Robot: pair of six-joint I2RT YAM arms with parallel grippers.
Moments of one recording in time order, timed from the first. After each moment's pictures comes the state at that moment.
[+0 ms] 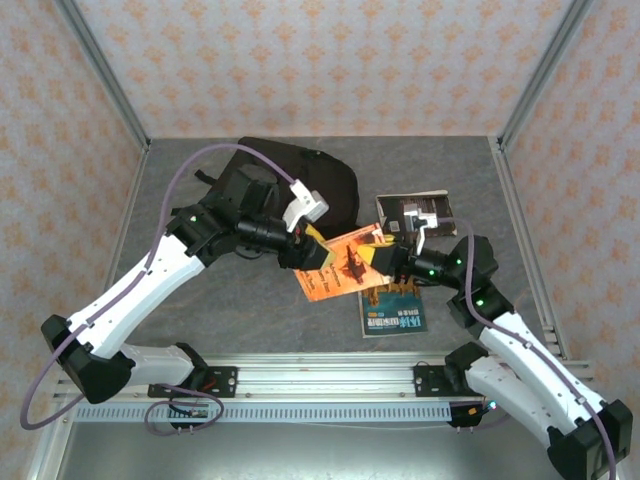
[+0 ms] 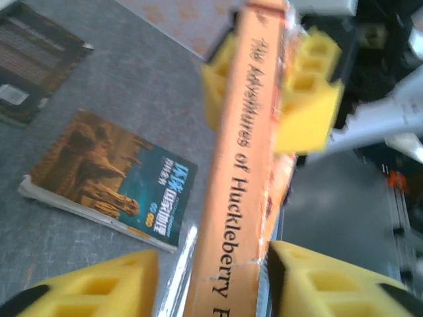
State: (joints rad) left arm -0.63 1.27 1.38 -0.79 0.70 -0.09; right arm 0.49 0.70 0.56 0.24 -0.76 0.68
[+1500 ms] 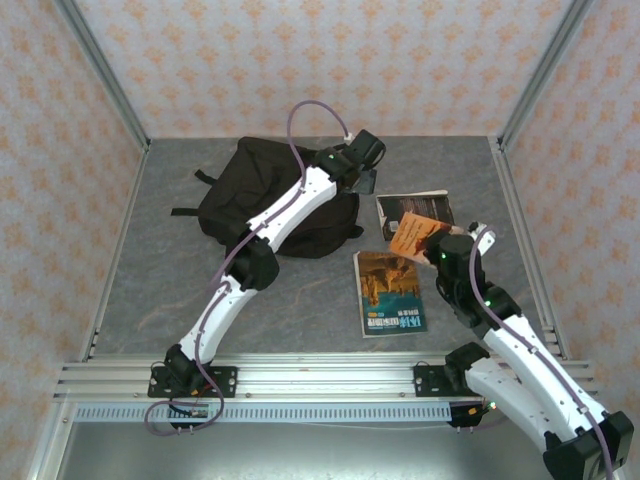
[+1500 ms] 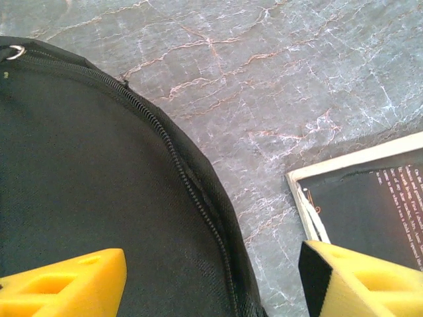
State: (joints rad) left arm -0.66 2.53 2.64 -1.07 -0.30 -0.46; right arm 0.43 0.68 0.59 -0.41 0.44 0.97
